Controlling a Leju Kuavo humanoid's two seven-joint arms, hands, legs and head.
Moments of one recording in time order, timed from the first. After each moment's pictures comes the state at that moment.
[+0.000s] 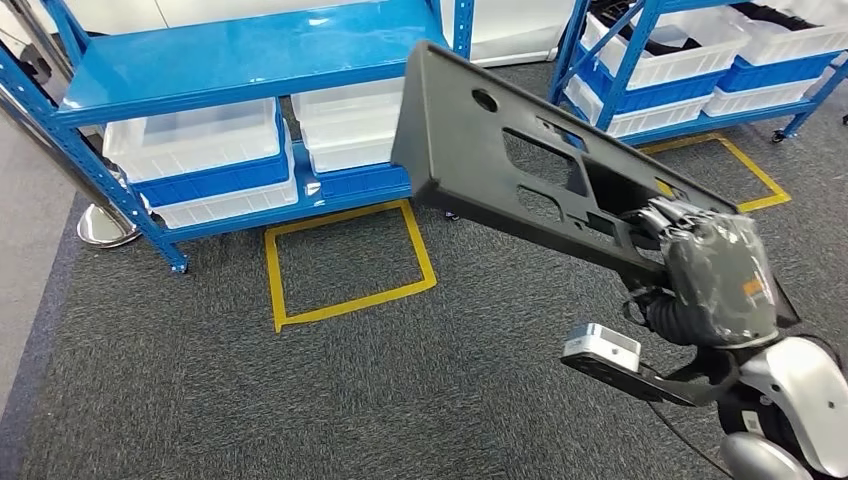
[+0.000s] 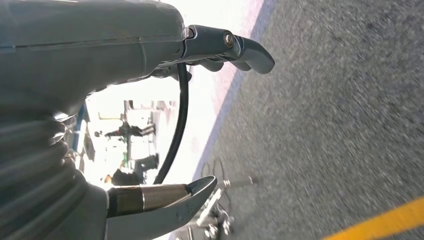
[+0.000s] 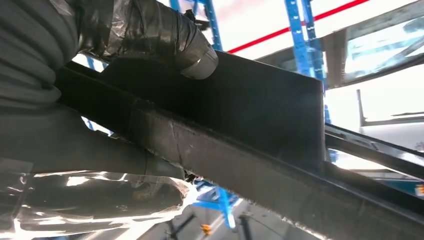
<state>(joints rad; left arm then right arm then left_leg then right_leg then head) -0.02 -0.09 1.13 -0.18 -1.51 -0.18 0.16 -0.51 -0.45 0.53 -1.83 0.92 0.05 0.00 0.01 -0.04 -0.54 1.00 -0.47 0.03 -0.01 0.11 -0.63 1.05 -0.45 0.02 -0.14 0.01</state>
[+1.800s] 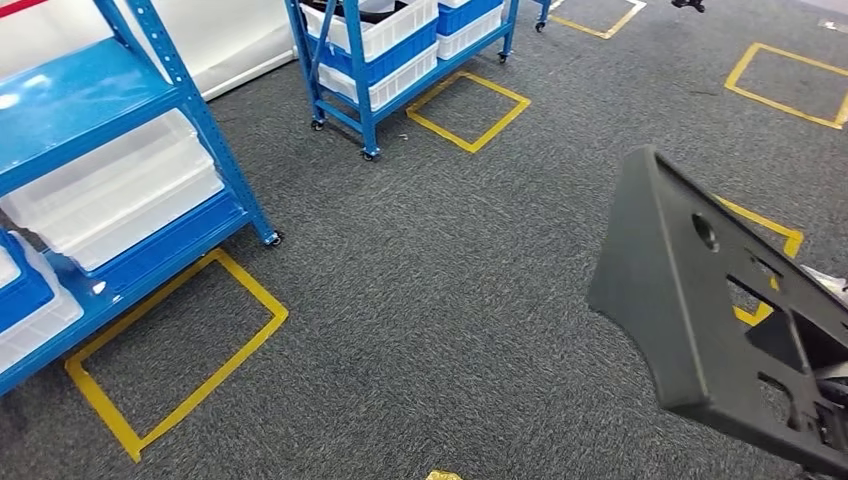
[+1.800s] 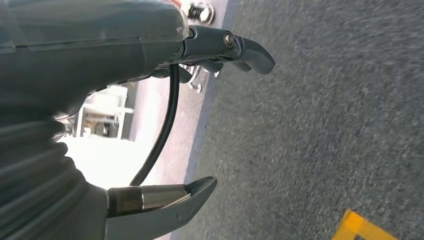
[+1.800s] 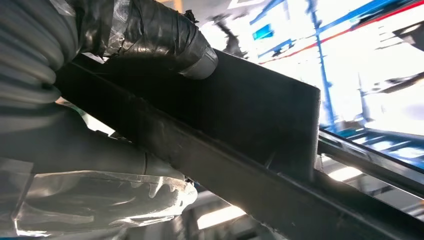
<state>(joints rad) 0.00 -0.05 1.15 -0.18 -1.44 -0.03 -0.03 0.40 -0.70 -0.09 -2.22 0.88 -0.24 -0.10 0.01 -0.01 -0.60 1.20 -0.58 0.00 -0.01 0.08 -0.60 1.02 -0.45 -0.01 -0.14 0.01</state>
